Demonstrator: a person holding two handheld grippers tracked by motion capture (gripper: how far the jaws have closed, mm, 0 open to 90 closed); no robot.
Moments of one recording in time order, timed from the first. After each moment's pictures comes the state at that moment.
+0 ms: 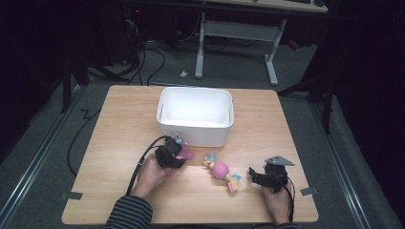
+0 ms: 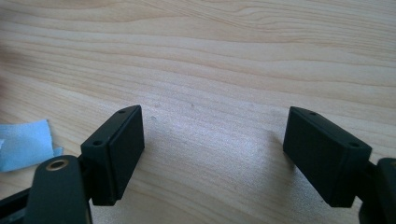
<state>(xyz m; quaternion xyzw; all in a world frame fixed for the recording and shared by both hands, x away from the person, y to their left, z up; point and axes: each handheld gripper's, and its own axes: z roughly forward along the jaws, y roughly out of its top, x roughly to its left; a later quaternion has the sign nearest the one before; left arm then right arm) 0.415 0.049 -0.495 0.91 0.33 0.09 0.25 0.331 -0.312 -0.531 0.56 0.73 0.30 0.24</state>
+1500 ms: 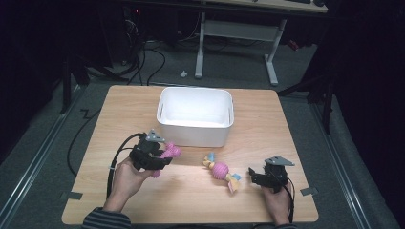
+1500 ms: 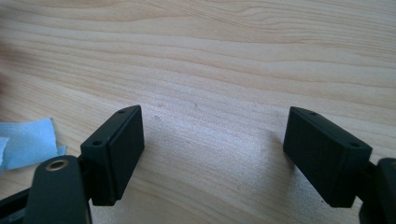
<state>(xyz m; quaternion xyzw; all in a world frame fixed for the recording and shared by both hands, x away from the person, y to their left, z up) 0.372 0.110 -0.412 0.87 0.35 0.08 0.33 0.330 -0.311 -0.531 0.56 0.73 0.30 0.24</state>
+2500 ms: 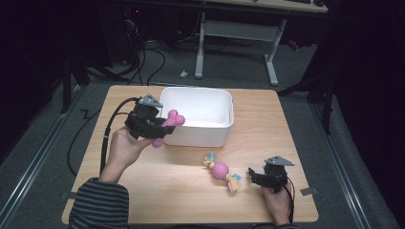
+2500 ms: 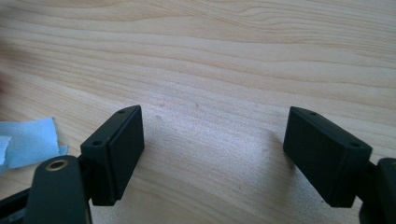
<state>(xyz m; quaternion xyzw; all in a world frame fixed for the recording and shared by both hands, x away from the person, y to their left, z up) 0.411 0.102 -0.323 0.86 0.32 0.10 0.38 0.330 -0.312 -0.531 0.56 0.74 0.30 0.24</state>
